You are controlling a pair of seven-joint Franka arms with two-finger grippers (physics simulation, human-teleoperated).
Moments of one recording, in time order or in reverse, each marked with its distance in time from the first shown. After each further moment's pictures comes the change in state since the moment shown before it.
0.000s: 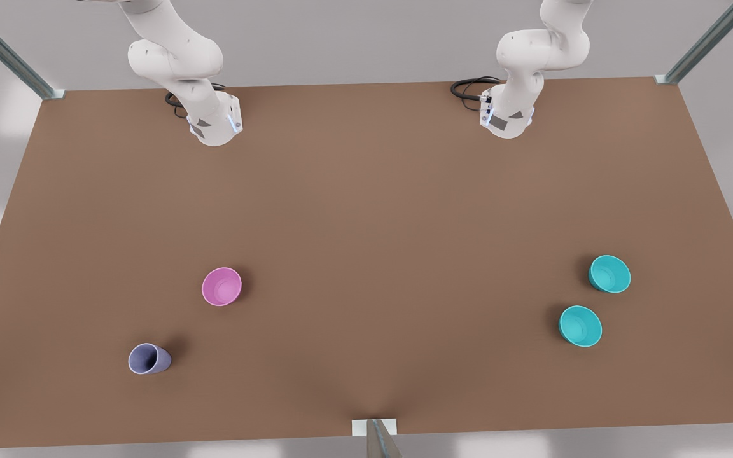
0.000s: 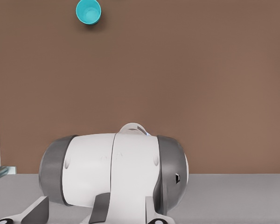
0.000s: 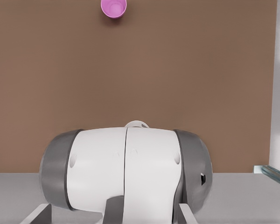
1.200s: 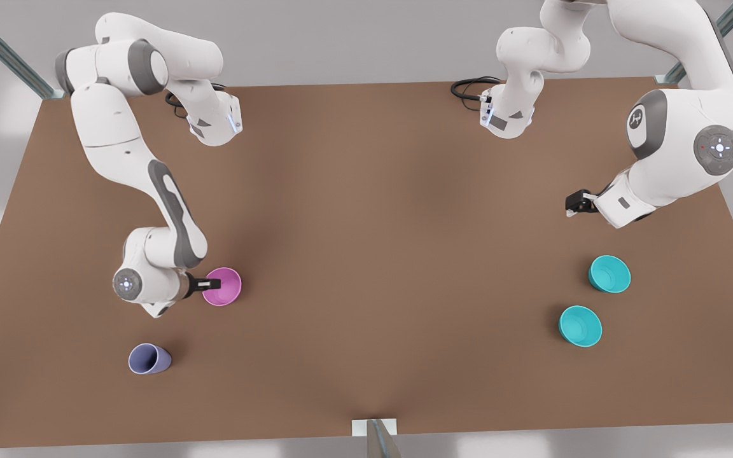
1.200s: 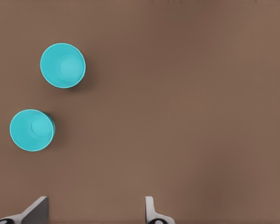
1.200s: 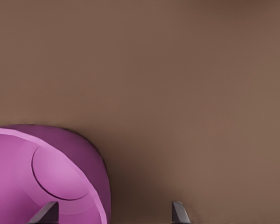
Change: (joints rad) left arm -0.130 0.086 0.077 -0.921 -0.024 1.379 0.154; right arm -0.033 0.575 0.069 -1.202 0.096 2.004 -0.038
